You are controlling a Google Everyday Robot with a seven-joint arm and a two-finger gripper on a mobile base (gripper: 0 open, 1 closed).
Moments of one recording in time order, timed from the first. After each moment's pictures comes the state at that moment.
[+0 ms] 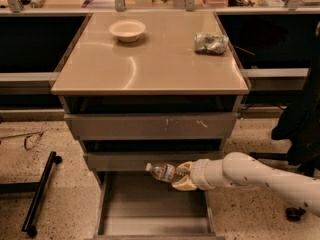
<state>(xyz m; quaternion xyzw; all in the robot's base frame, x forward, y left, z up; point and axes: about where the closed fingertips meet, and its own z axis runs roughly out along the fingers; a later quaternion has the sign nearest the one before) 0.525 -0.078 0.489 -0.56 0.73 0.17 0.36</state>
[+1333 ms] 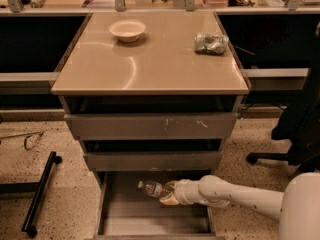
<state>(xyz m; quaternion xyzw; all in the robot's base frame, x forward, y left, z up) 0.550 -0.034 0.295 -0.54 0.73 0.20 0.36</state>
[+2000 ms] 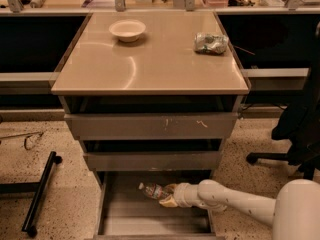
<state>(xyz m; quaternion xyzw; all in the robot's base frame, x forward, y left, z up) 0.555 -0.032 0.261 -0.53 0.74 0.21 0.36</state>
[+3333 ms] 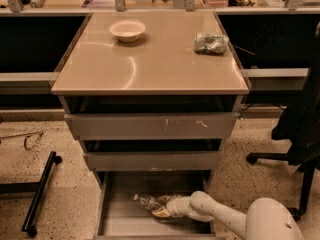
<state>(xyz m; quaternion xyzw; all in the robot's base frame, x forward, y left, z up) 0.553 0.000 0.133 -0.50 0.73 0.27 0.37</state>
